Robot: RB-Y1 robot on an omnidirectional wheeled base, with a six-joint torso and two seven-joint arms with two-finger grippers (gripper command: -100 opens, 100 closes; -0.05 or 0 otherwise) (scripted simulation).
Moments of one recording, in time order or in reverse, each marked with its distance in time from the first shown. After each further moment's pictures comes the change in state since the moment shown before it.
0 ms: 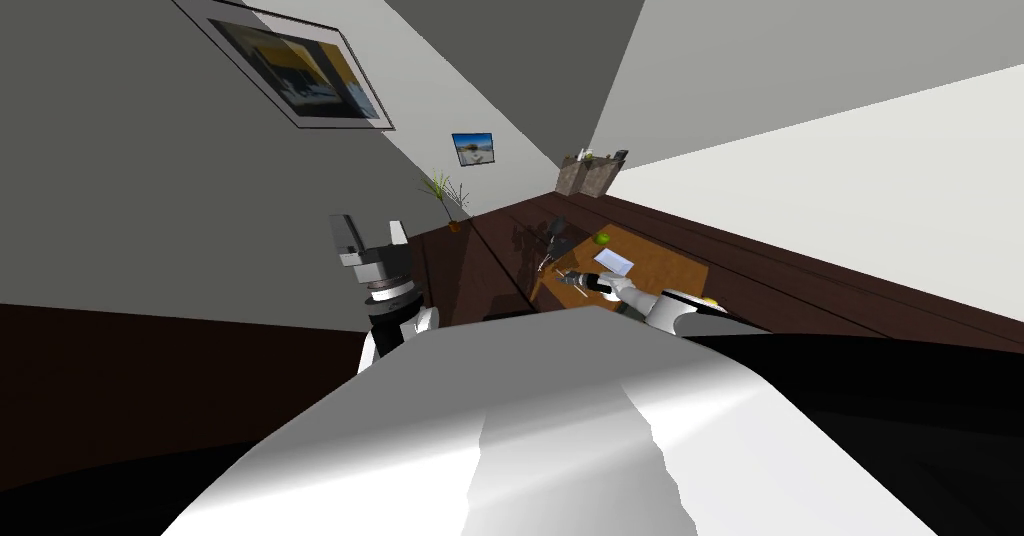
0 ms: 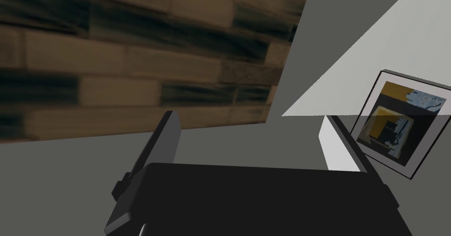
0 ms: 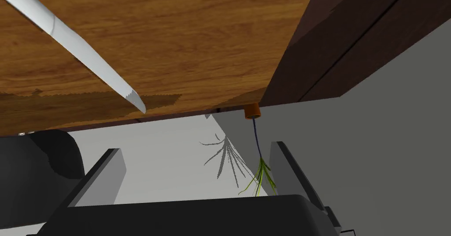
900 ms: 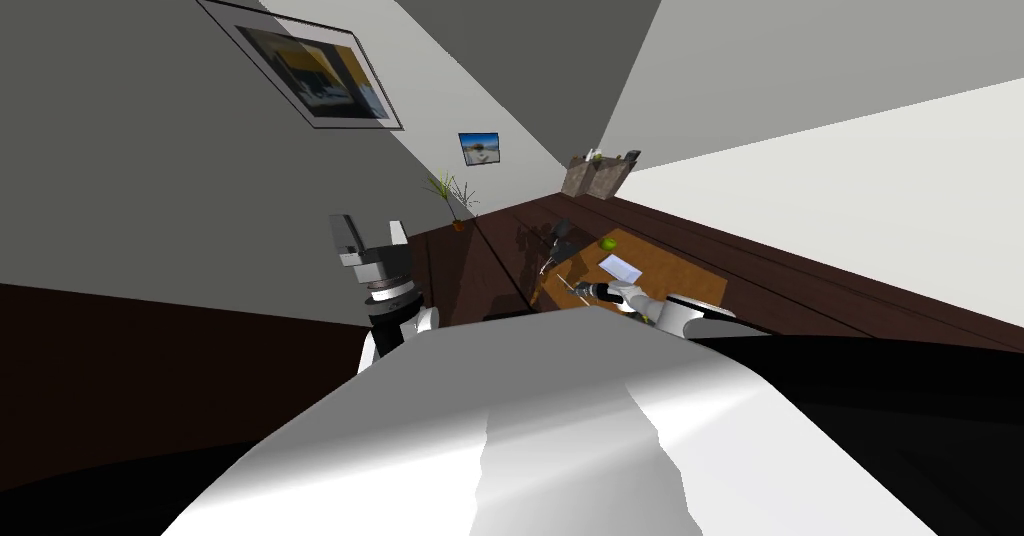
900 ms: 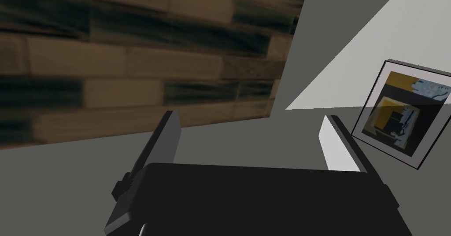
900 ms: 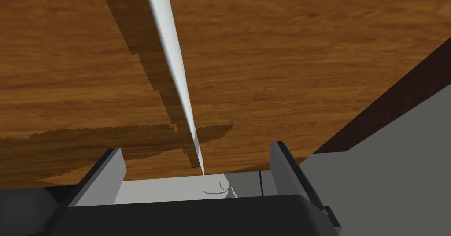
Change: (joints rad) left arm 0.000 0.000 0.000 0.000 0.000 0.000 0.000; right arm 0.050 -0.032 0.075 0.088 0.053 0.024 -0.006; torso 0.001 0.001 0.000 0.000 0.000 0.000
